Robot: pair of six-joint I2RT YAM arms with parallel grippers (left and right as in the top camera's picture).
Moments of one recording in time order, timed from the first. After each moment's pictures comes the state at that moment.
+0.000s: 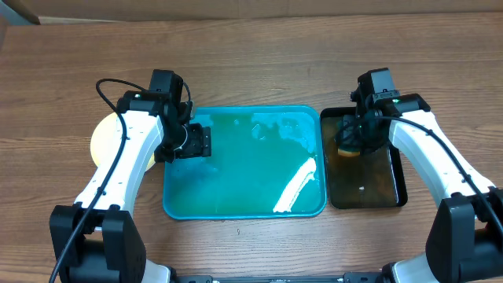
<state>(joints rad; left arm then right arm) -0.11 1.66 1.29 -1.13 0.15 -0.18 0.16 1.68 1.20 -0.87 -0.06 0.23</state>
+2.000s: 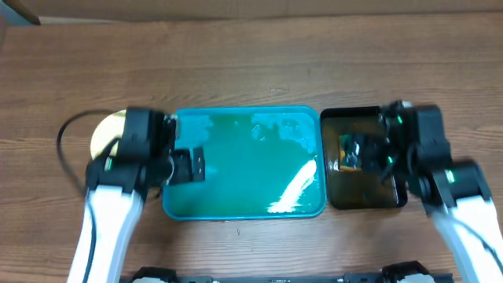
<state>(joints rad) -0.11 1.13 1.03 -1.06 0.11 -0.21 0.17 1.06 1.00 -0.91 -0.11 0.31</state>
